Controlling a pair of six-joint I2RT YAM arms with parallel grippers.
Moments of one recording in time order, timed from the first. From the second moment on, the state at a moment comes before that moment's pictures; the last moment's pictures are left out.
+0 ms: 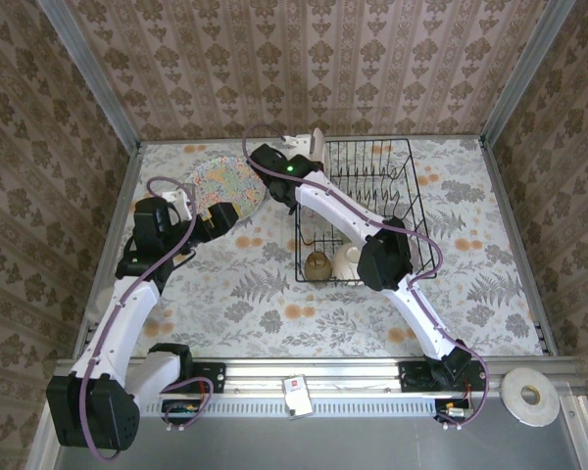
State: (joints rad) left arm -0.14 0.97 0.74 -0.23 0.57 -0.59; right arm 0.73 2.47 2.51 -1.17 1.01 0.67
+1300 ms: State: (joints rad) left arm -0.14 1.02 0.73 -0.23 0.56 -0.59; right arm 0.74 2.39 2.51 -1.24 1.12 0.65
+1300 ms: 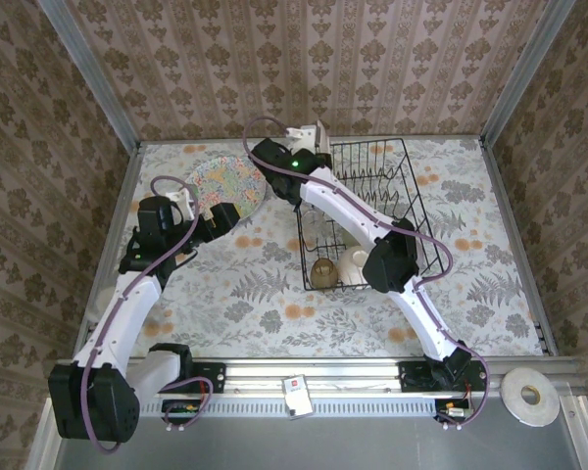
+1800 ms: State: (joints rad) left arm -0.14 1.03 0.73 -0.22 0.57 -0.59; right arm 0.74 2.21 2.34 -1.16 1.12 0.64
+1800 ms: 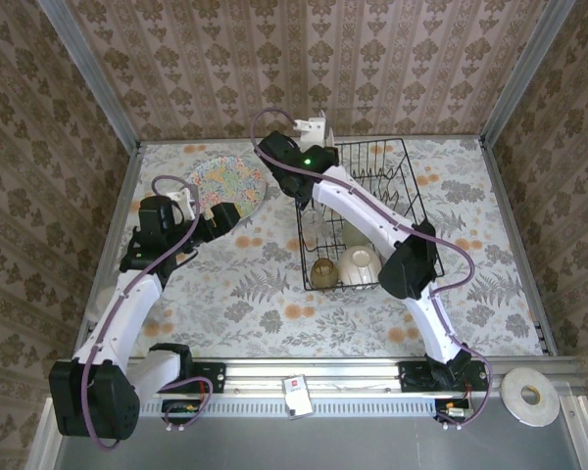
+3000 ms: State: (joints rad) left arm -0.33 1.04 0.67 0.23 0.81 -0.83; right arm 0.41 1.17 1.30 -0.72 0.13 0.60
